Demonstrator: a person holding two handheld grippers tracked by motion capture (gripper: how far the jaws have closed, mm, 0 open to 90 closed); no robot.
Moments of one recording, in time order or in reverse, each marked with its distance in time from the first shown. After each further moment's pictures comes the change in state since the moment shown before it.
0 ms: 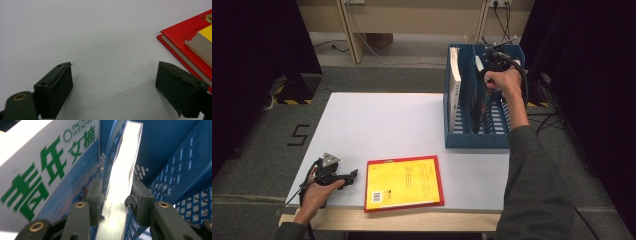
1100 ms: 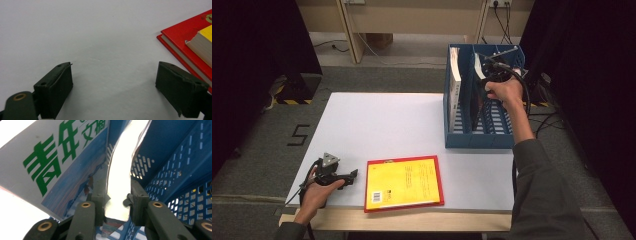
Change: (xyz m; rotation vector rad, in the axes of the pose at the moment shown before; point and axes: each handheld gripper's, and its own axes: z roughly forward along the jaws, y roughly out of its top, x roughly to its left) left arm 0.000 0.000 0.000 -0.003 0.000 -0.003; right arm 0.013 -0.025 -0.010 -0.015 0.002 -0.045
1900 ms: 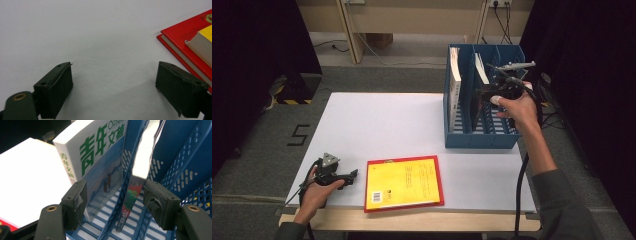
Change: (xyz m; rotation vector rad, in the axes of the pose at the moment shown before) left arm 0.000 0.000 0.000 0.003 -0.001 0.004; right arm 0.017 -0.043 -0.051 -0.159 0.085 0.010
